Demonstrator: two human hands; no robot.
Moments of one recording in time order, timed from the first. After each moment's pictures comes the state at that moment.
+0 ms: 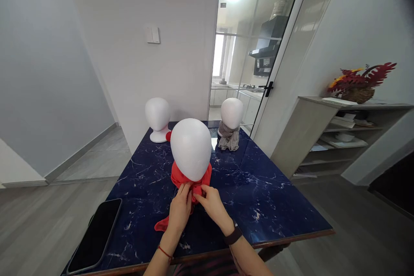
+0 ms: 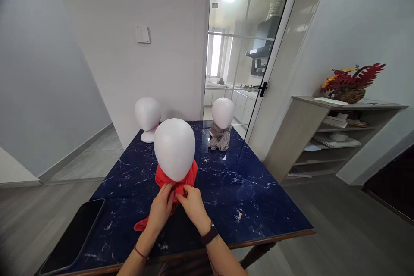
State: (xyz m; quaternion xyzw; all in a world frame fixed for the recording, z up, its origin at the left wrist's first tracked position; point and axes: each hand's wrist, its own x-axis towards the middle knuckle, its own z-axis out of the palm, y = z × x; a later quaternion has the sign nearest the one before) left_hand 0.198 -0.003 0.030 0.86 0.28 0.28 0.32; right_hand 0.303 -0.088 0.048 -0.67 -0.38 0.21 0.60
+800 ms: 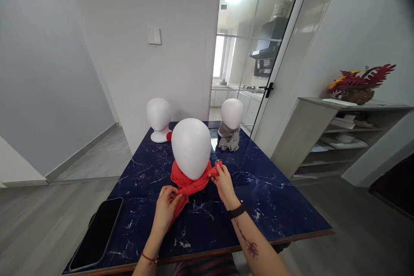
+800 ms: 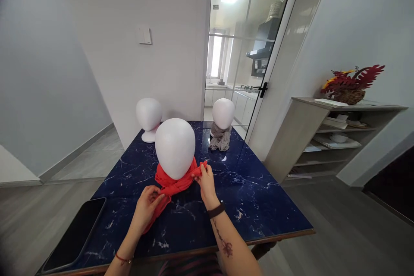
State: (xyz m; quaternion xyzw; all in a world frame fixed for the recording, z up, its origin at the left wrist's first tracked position) left_hand 0.165 0.028 0.027 0.73 0.32 0.37 0.47; right_hand 0.353 -0.071 0.061 -0.47 -0.10 0.30 0.82
